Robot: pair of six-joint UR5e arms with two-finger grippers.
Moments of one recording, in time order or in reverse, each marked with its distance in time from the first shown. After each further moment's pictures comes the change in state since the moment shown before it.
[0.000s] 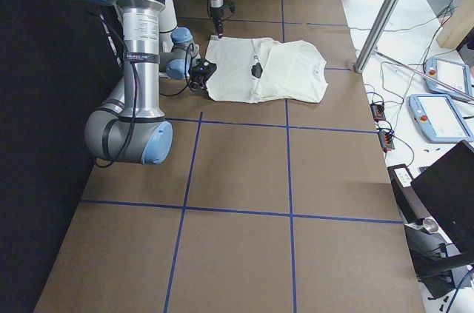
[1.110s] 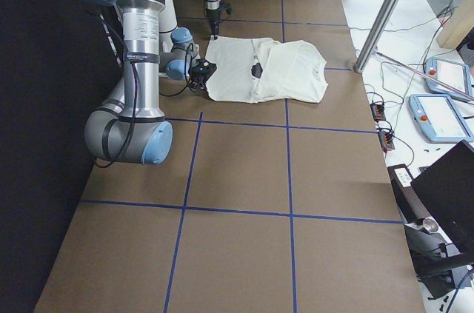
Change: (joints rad) left arm 0.037 0.004 0.005 0.013 -0.002 -0.035; right arm -0.002 -0.001 0.000 0.000 -0.002 0.000
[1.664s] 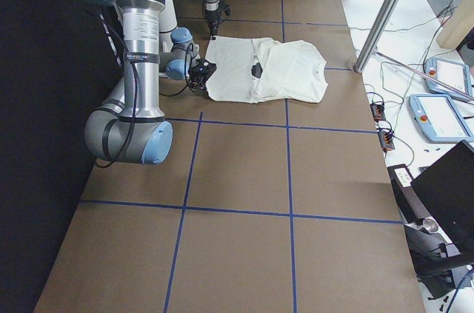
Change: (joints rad) left arm 0.013 0.000 0.004 0.012 -0.003 -0.001; right arm -0.001 0.000 0.000 0.000 0.000 0.000
